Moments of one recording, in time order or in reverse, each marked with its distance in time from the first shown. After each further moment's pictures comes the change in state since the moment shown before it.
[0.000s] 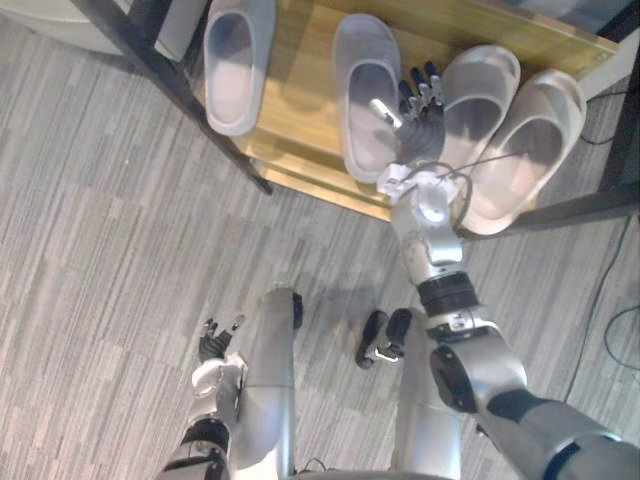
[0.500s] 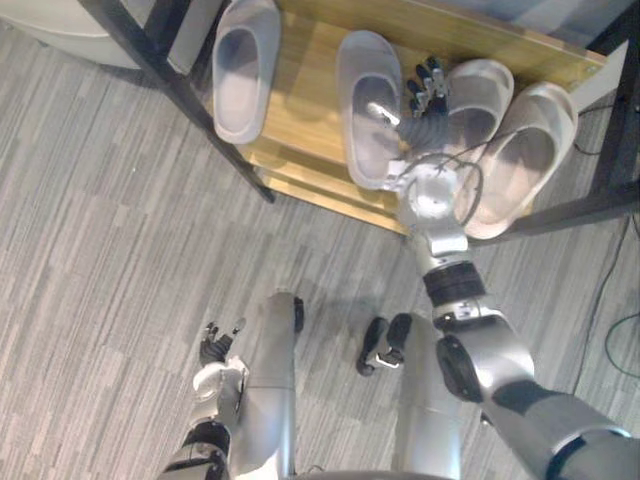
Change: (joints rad) left arm 0.012 -0.002 -0.002 0.020 -0.018 -0.032 0.001; right arm -0.039 -0.039 0.003 0.069 -0.268 0.065 -0.042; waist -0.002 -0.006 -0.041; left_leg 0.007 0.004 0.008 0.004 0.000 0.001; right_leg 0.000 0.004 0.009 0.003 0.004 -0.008
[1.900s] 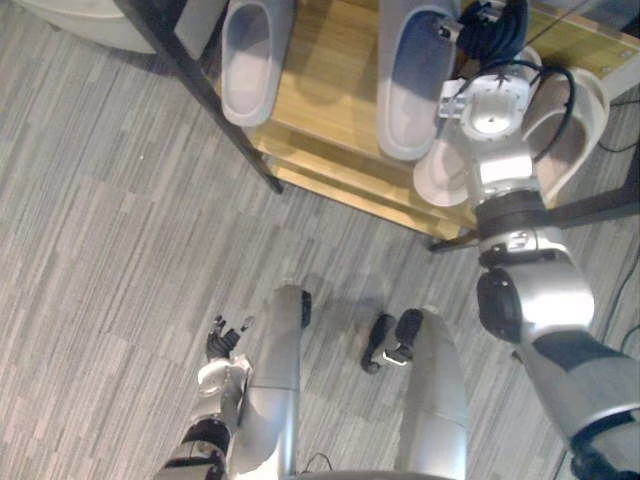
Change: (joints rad) left arm -0.002 0.027 -0.111 0.002 -0.002 -0.004 0.001; right arm -0.331 -0.241 -0.058 0.254 -0.283 0.065 -0.045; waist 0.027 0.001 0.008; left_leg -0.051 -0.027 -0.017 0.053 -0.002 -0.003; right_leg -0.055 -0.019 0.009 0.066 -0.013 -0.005
